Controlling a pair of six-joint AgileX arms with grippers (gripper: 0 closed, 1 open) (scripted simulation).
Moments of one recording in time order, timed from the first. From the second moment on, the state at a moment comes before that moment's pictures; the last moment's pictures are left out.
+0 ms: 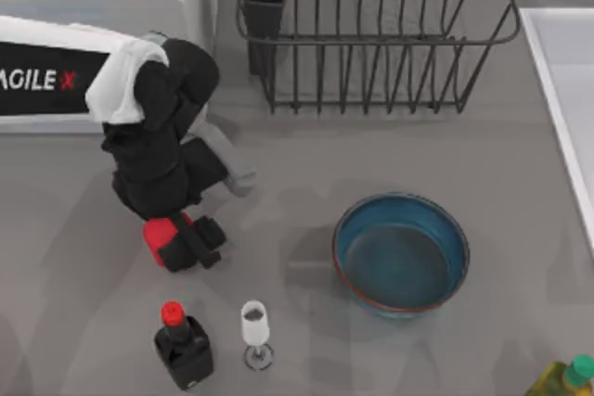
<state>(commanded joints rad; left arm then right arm) -0.42 2.02 1.23 -0.77 0.00 0.57 0.00 0.00 0.00 0.00 0.00 0.00</state>
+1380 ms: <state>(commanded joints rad) -0.39 1.84 1.47 -1.18 0.02 0.65 0.00 0.00 0.00 0.00 0.00 0.00</state>
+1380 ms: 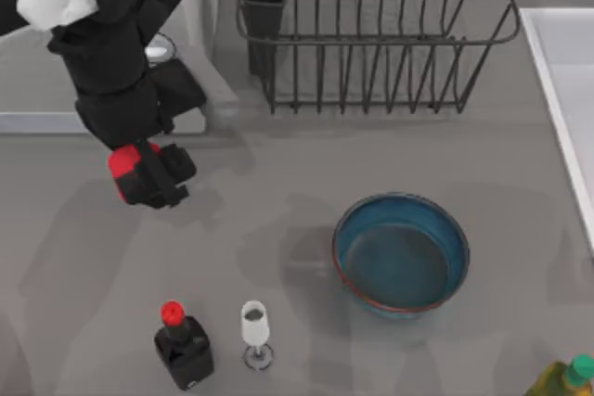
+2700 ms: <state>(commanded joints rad) 0.19 1.35 1.21 -1.42 -0.06 2.90 0.00 0.00 0.00 0.00 0.00 0.00</state>
